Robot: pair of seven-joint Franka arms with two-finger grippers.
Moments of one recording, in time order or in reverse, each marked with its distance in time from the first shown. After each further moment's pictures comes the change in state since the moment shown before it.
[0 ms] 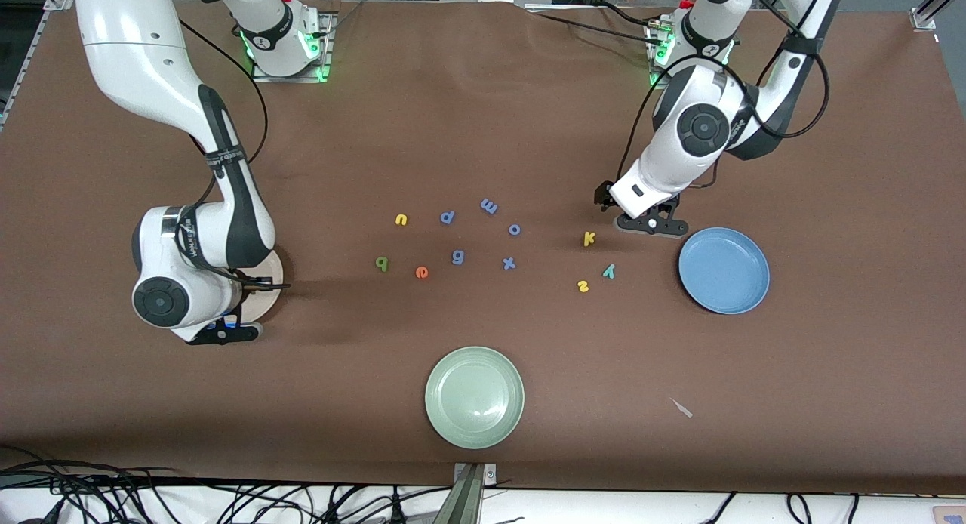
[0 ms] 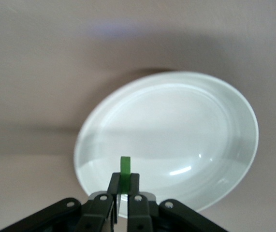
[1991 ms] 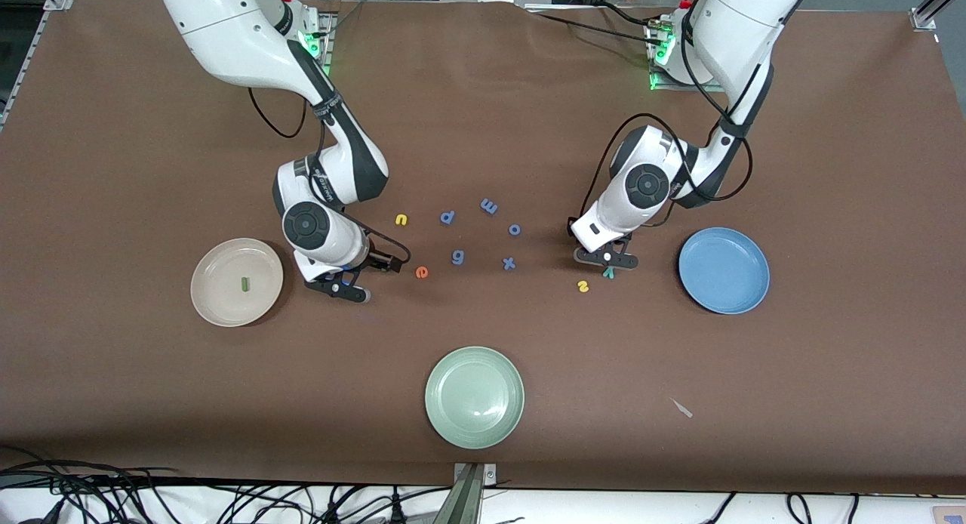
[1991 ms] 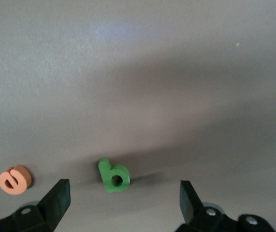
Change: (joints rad) left arm -0.068 0.315 0.015 0.098 0.015 0.237 0.003; right arm 0.206 -0.105 0.169 -0.329 0.135 0.475 0.599
